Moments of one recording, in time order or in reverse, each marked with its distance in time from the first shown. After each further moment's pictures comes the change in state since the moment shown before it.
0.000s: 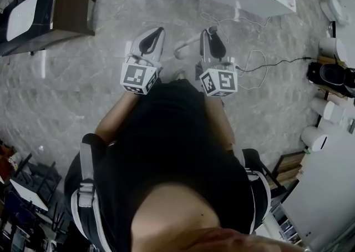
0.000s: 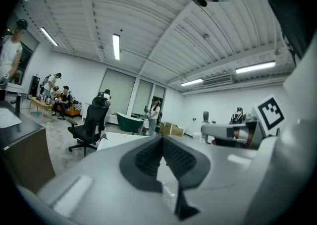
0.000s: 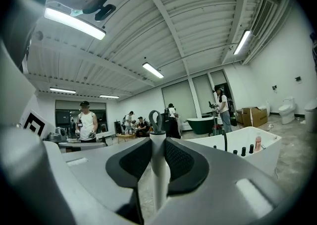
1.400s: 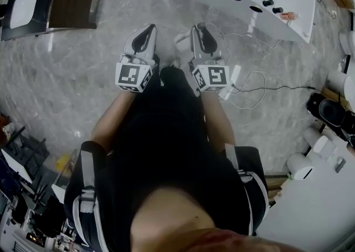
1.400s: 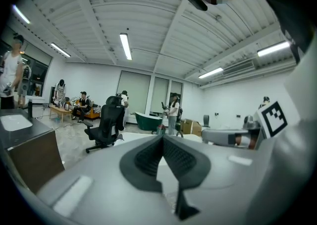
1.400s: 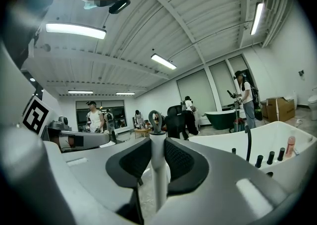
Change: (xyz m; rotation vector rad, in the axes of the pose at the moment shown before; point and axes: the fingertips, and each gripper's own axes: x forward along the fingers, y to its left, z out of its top) left arm 0.166 0.049 -0.021 0.019 0.033 0.247; right arm 0.165 -0.112 -0.031 -0.011 0.069 0.247
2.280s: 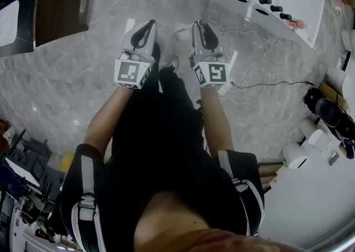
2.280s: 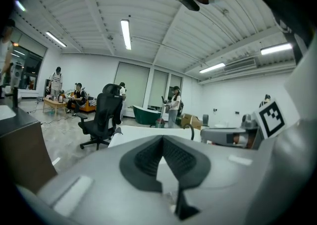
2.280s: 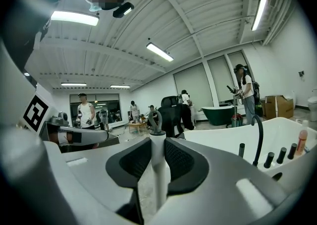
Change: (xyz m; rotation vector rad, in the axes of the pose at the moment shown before) left arm 0.127 0.098 -0.058 -0.007 0.068 -0.049; right arm 0.145 -0.056 -0.065 -0.015 0.066 -0.046
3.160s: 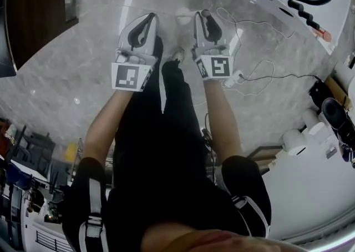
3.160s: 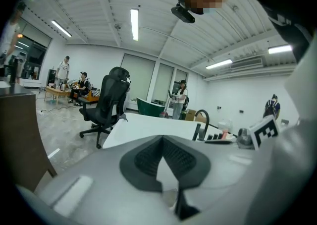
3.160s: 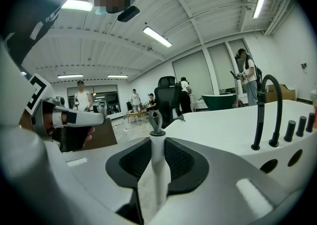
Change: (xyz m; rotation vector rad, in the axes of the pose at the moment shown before) left arm 0.096 0.085 -0.126 -0.069 0.065 0.006; right arm 0.130 -0.038 -0.162 0.011 0.106 -0.004
